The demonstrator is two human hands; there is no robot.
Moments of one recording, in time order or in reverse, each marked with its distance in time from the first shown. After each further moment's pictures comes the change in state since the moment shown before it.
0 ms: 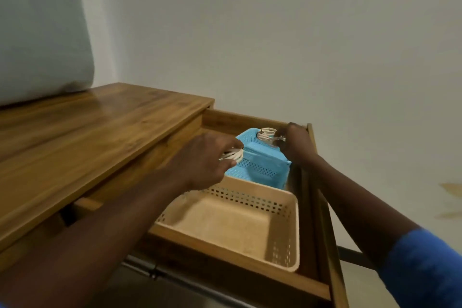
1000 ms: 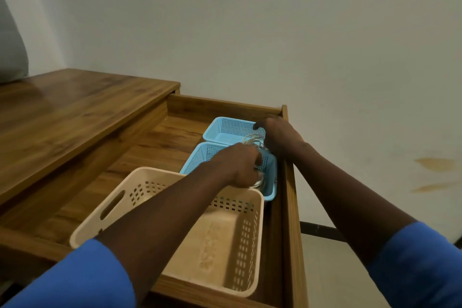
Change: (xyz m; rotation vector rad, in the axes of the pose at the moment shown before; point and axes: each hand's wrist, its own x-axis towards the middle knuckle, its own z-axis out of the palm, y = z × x) left_hand 0.102 0.069 0.124 0.001 -0.399 -0.085; right_hand 0.010 0.060 0.011 -0.114 -0.173 -0.147
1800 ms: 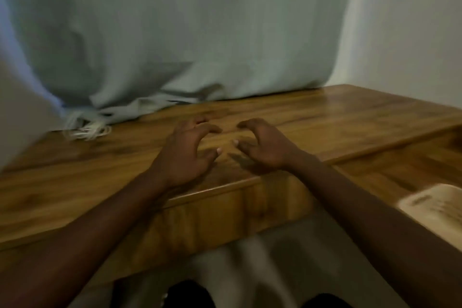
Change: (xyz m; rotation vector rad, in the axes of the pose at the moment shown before) left_hand -0.591 -0.137 -0.114 0.255 0.771 -0.900; right_hand -0.152 -0.556 -0.027 0.651 -0.267 -0.987
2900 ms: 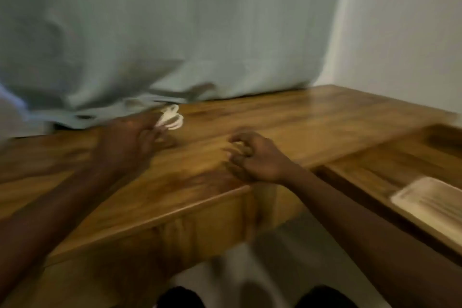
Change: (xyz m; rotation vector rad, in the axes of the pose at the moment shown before) left_hand 0.016 -0.101 -0.035 0.149 0.269 0.090; right_hand -0.006 -0.021 0.025 0.194 0.001 0.182
